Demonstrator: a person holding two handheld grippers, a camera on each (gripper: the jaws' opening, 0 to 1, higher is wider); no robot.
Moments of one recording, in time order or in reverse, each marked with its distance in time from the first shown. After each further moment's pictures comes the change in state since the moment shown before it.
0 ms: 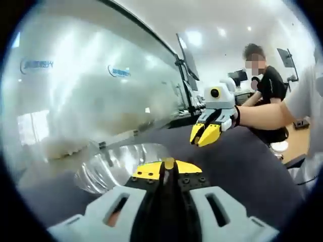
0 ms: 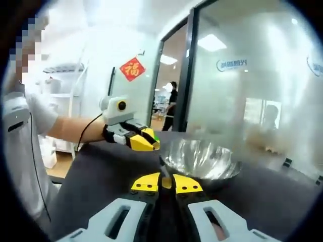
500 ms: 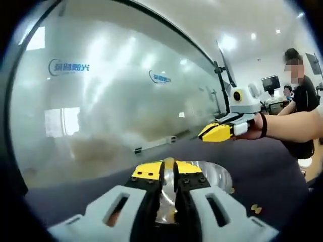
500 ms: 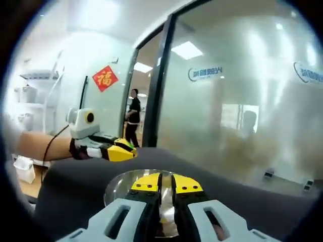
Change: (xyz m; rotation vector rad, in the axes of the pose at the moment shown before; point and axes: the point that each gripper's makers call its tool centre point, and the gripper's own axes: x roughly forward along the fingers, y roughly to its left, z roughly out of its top) left arm 0.015 0.099 0.023 -0.040 0.005 0.259; right arm 0.055 -0.087 0.054 0.037 -0.049 -0.225
